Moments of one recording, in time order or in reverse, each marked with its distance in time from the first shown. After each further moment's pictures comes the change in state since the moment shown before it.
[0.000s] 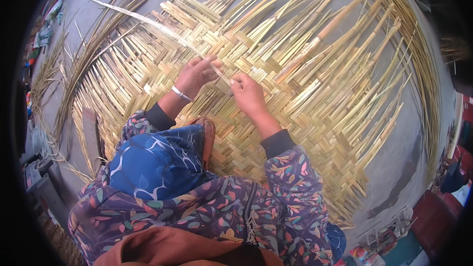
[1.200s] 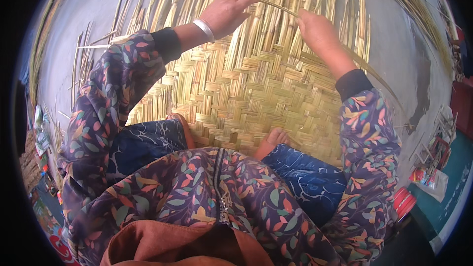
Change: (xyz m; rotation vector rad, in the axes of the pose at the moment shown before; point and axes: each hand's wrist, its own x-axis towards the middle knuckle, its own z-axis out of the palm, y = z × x) left_hand 0.065 -0.060 0.273 1.713 -0.764 1.239; right_hand -0.130 0.047 -0.294 -0.968 0.602 -0.127
